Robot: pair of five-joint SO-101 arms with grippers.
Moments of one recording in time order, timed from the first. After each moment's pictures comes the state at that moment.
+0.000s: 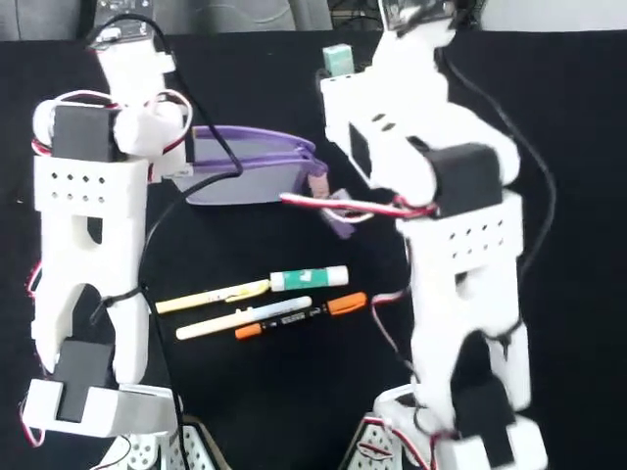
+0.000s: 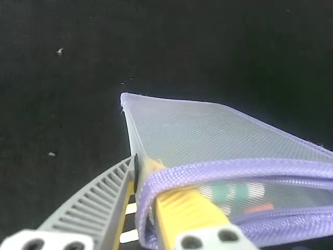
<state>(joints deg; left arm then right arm) 0.3 -6.2 -28.8 100.6 9.5 -15.5 -17.5 -15.7 70.7 -2.2</state>
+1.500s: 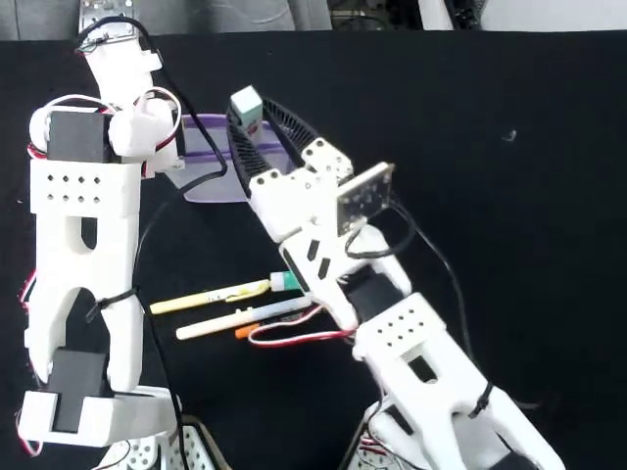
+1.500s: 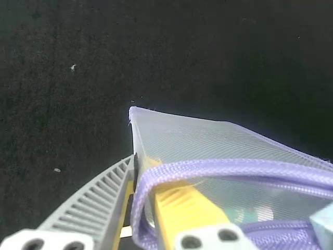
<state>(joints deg) -1.1 -7.3 -20.6 91.8 9.5 -31.4 -40.8 59.6 -24.4 -2.2</state>
